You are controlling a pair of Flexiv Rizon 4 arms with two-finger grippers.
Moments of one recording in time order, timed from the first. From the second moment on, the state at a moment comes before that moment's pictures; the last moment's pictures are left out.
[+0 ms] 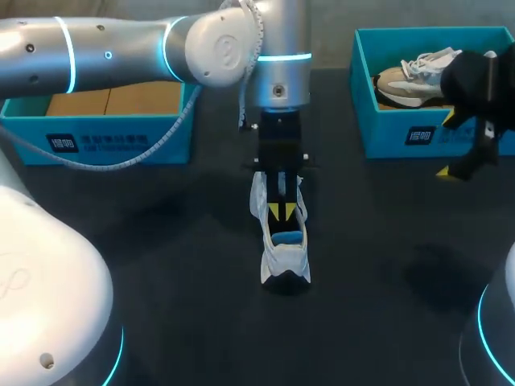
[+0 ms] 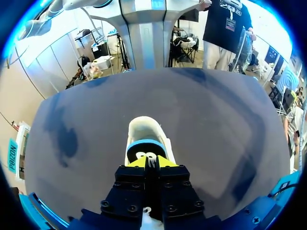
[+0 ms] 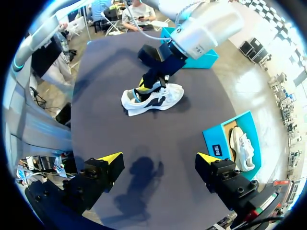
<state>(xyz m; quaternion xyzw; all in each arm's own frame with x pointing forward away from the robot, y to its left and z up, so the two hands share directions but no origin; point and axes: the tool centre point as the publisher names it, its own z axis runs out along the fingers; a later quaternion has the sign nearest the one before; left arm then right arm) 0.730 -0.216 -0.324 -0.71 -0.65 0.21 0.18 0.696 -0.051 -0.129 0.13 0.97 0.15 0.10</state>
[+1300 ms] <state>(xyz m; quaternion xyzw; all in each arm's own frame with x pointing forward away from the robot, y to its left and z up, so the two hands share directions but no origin) 0.691 -0.219 -0.340 -0.71 -0.65 0.20 0.18 0.695 -0.052 -0.129 0.13 0.97 0.15 0.11</state>
